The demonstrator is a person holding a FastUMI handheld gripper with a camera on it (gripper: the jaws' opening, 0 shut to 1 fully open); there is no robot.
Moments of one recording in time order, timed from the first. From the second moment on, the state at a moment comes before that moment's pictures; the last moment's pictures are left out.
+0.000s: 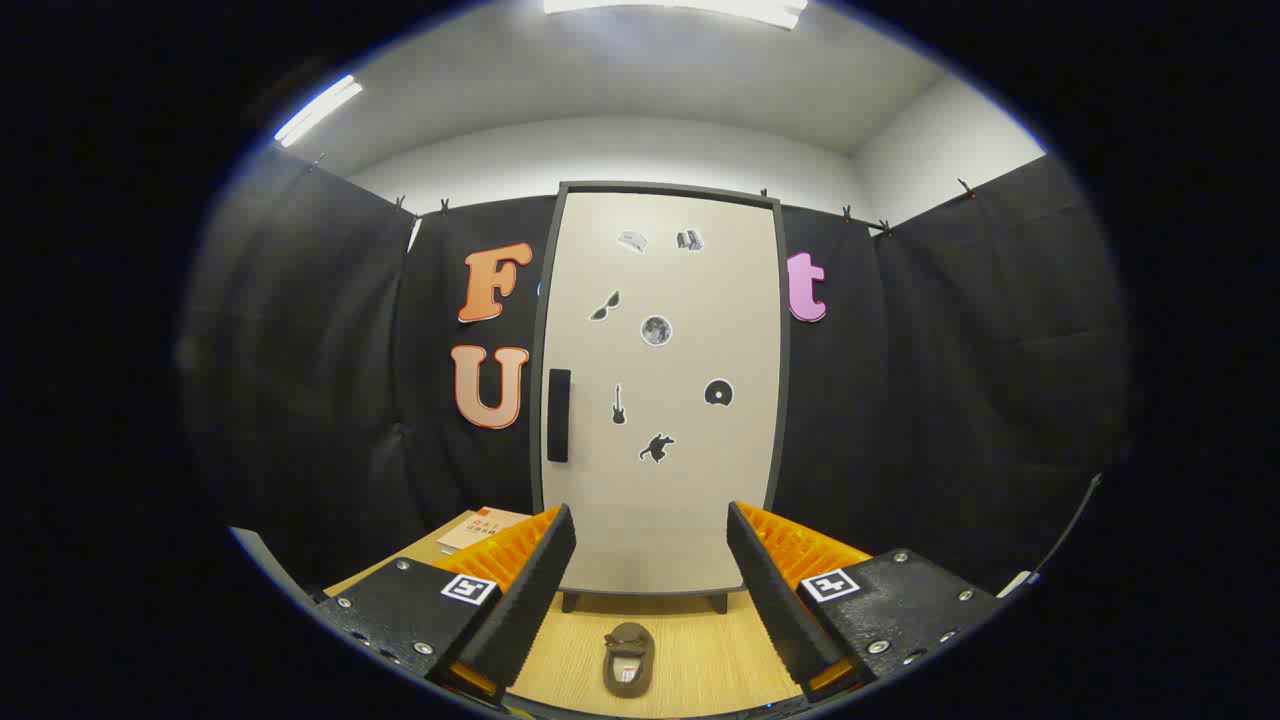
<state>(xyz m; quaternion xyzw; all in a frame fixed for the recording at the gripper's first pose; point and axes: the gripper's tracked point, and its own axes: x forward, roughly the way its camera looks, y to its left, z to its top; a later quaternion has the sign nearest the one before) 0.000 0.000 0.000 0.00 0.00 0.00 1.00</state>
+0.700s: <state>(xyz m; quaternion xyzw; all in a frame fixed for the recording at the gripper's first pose) 0.023 0.005 -0.003 0.01 0.00 0.00 1.00</state>
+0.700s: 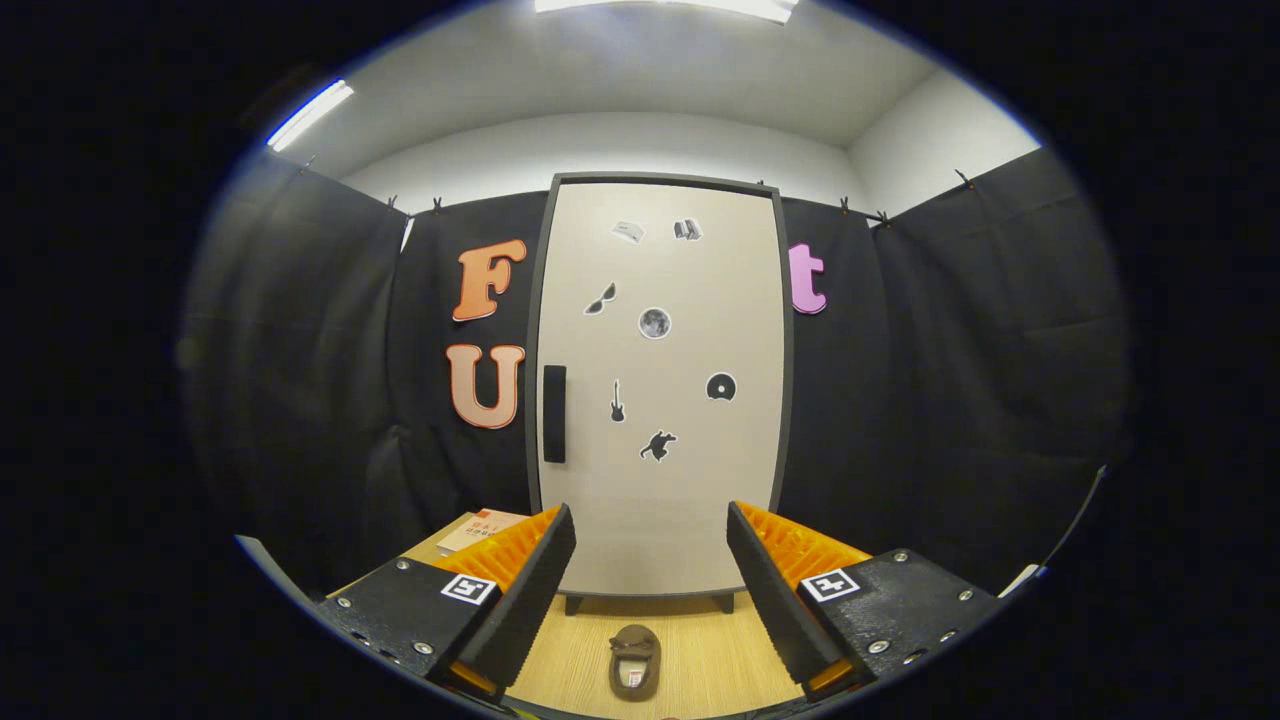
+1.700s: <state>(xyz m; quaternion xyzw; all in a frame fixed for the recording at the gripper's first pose) 0.156 0.098 0.017 0.03 0.00 0.07 1.00</state>
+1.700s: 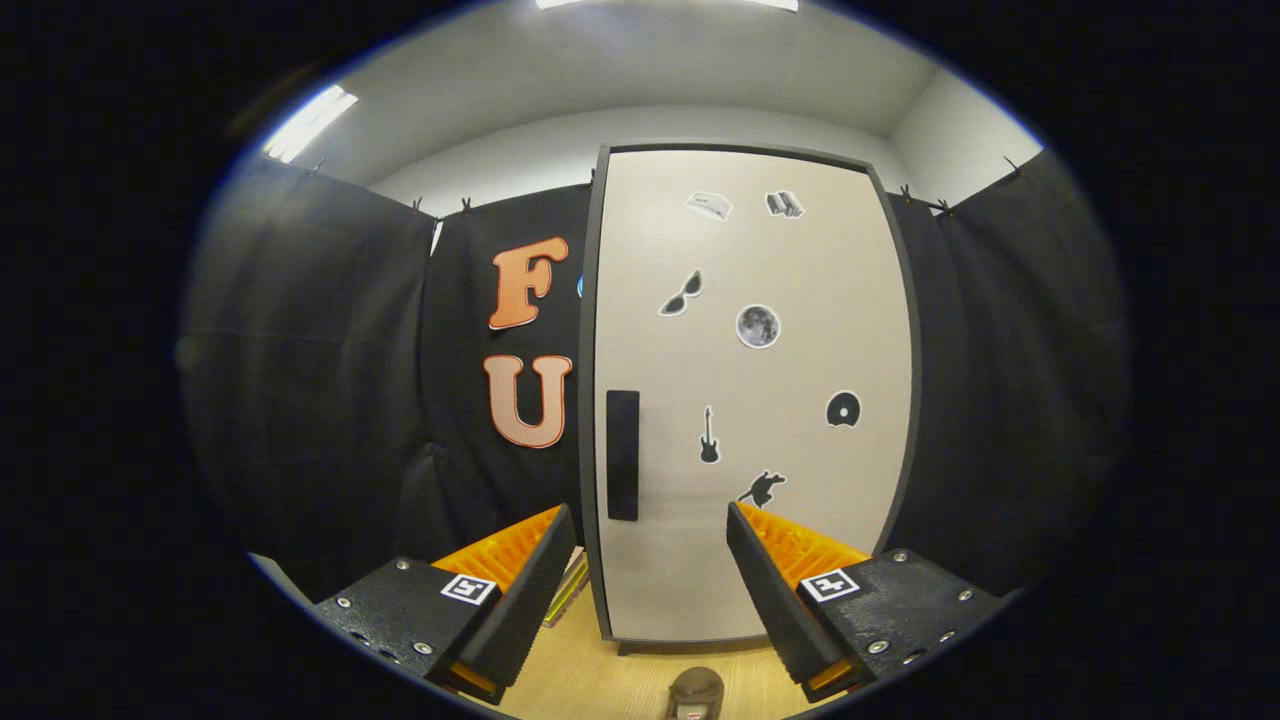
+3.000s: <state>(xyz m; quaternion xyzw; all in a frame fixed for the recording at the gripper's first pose) 0.293 0.142 -0.004 0.03 0.03 0.05 1.00</state>
